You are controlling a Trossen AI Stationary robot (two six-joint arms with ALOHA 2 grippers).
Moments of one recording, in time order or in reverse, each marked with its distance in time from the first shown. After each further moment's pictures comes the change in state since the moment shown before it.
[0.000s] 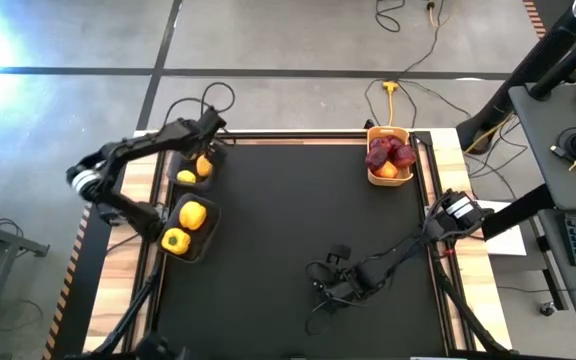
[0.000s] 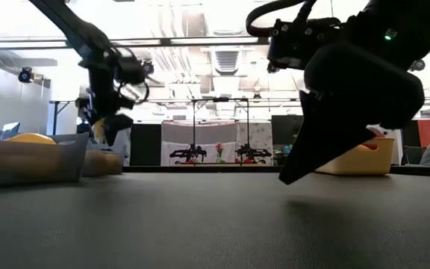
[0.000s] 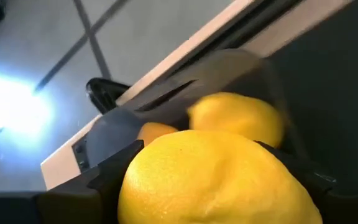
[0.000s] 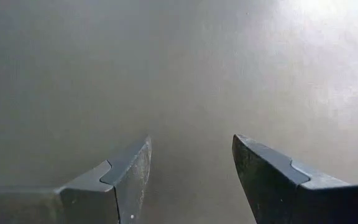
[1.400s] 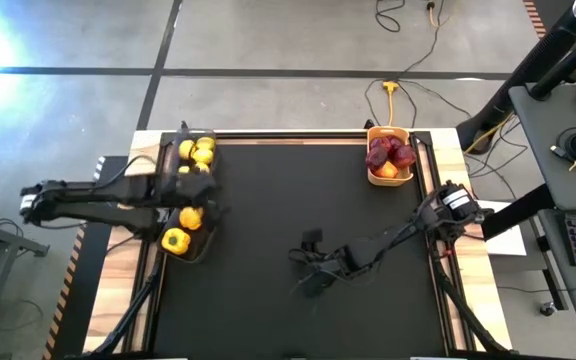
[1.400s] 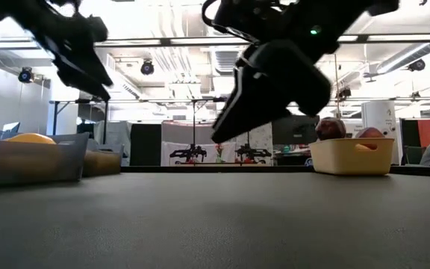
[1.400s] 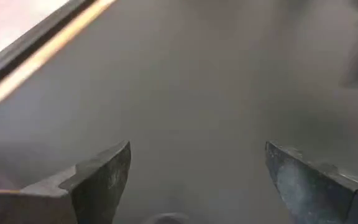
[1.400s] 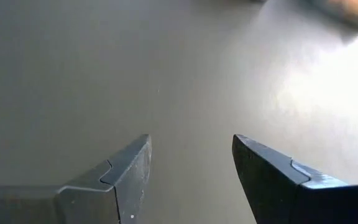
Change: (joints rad) left arm -0.729 -0.672 -0.277 0.026 0.288 -0.311; right arm -0.137 -0.013 0.061 0.198 -0.023 -0.677
